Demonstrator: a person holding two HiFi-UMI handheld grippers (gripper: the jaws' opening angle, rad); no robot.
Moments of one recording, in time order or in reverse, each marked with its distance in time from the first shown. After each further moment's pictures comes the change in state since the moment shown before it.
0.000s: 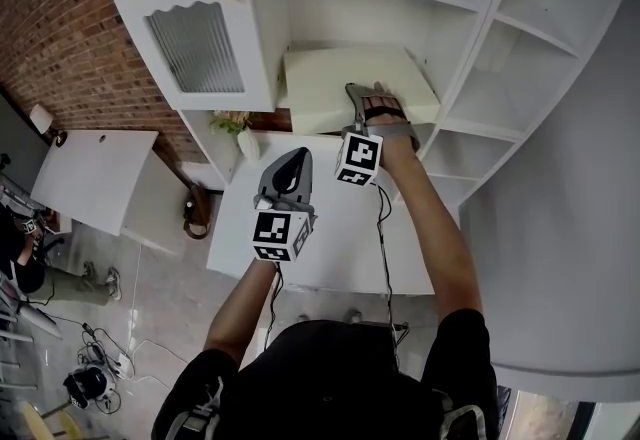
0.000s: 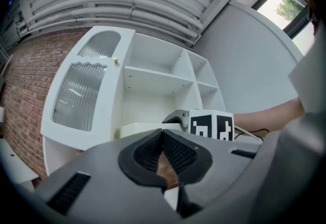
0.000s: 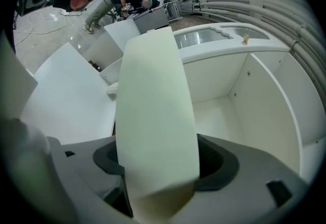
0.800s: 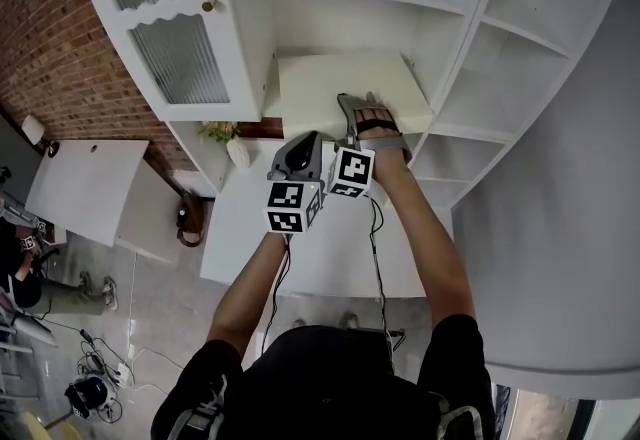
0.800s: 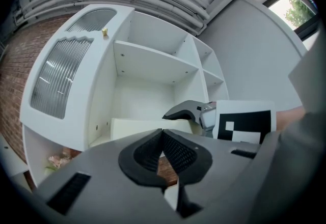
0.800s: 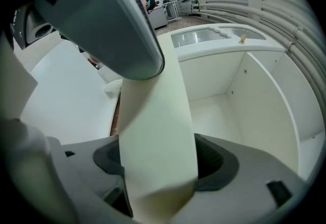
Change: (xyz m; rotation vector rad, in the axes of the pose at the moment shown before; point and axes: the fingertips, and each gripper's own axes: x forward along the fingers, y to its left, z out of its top) left arm 0.079 -0.010 -0.026 -0.059 0.095 -0.029; right arm -0.002 0.004 -0.013 0.000 0.001 -0.040
